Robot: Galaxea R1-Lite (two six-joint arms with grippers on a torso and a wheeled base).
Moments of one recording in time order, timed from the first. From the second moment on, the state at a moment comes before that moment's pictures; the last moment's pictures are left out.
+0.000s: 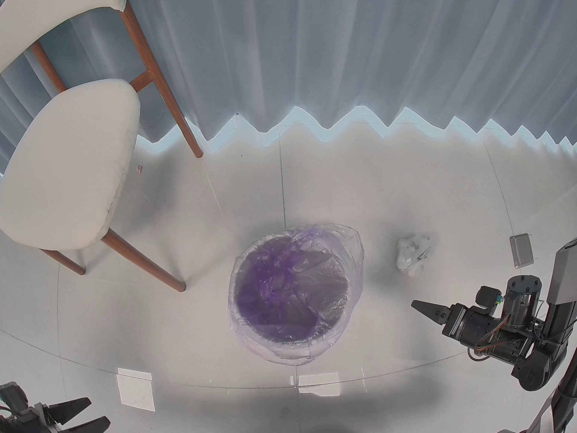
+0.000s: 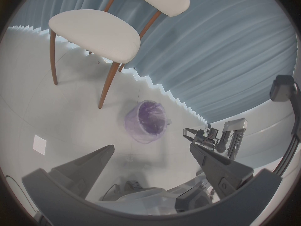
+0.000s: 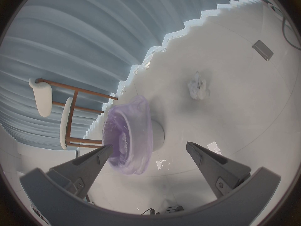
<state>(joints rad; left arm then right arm) -0.24 0.25 -0.14 0.15 -0.32 -0.56 0.13 2.01 -0.04 -1.55 0.23 0.67</state>
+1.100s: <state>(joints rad) -0.20 0.11 -0.13 0.25 -0.32 -0.34 0.15 2.37 -0.56 -1.55 0.22 0.62</state>
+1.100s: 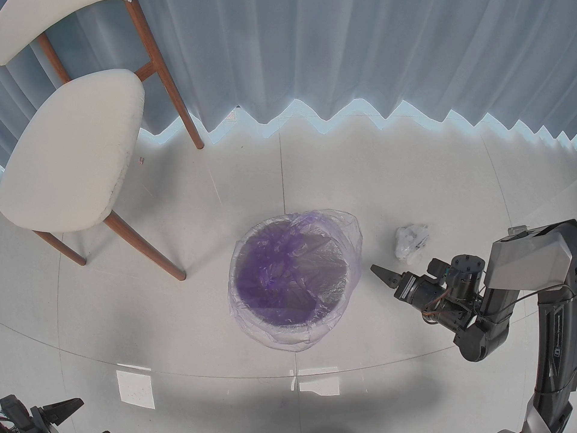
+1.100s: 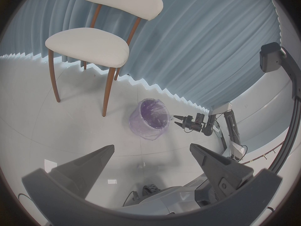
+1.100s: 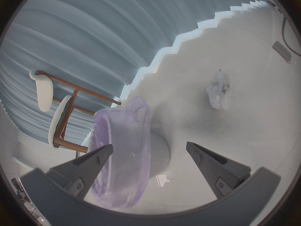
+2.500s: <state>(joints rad) -0.19 0.13 -0.14 0.26 -0.31 -0.27 0.11 2.61 -0.94 -1.49 0.13 0.75</state>
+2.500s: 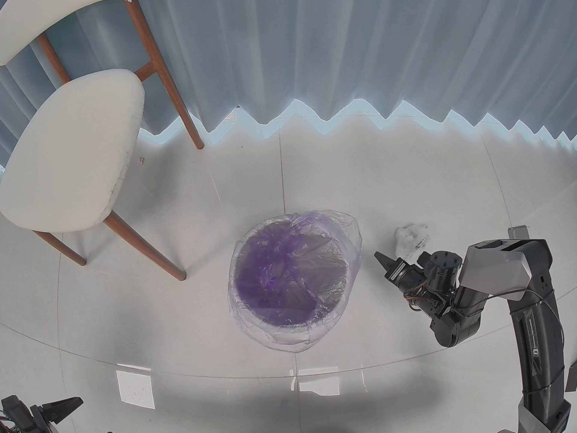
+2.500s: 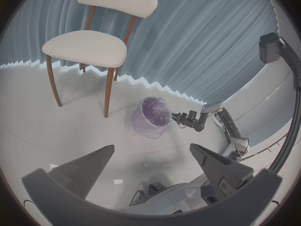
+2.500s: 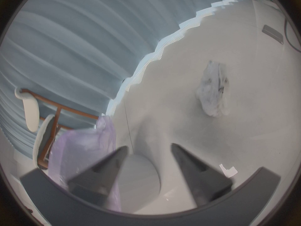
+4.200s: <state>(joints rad) -0.18 0.12 -0.13 0.26 -0.31 -0.27 0.21 2.68 -1.05 -1.40 0.10 0.77</state>
